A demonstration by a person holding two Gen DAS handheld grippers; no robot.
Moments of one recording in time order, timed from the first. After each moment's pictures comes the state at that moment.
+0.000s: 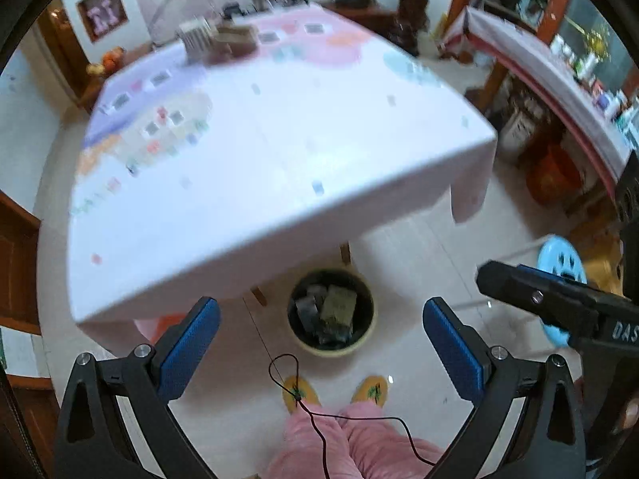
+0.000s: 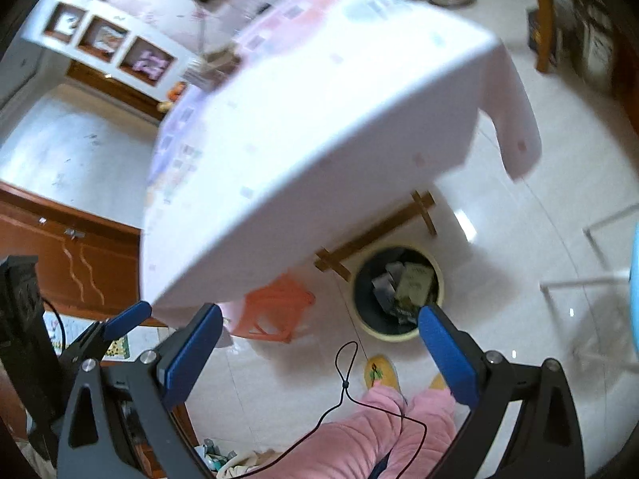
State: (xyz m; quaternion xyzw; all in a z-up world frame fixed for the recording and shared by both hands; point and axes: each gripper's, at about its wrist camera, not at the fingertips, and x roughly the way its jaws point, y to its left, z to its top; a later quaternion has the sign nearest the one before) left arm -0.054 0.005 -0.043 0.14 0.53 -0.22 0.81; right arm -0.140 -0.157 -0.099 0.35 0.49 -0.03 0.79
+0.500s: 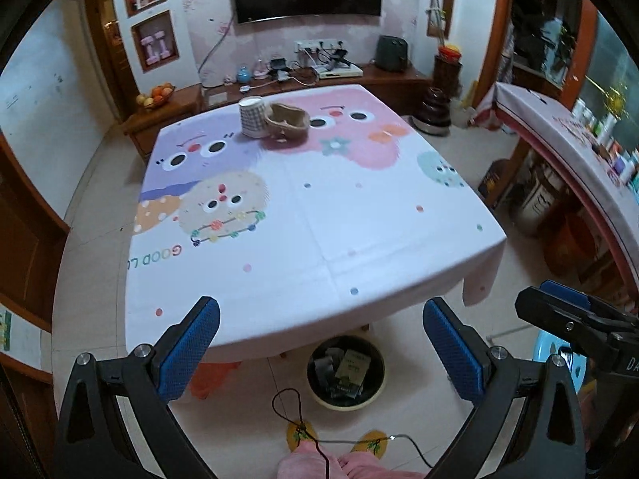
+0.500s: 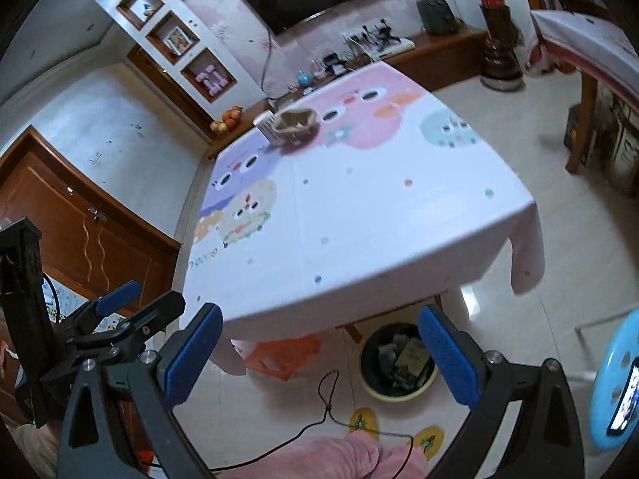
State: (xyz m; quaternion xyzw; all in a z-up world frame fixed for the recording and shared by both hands) left arm -0.023 0.021 0.047 0.10 0.45 -0.17 0.87; right arm -0.117 -0.164 0.009 0.27 0.42 0.01 0.87
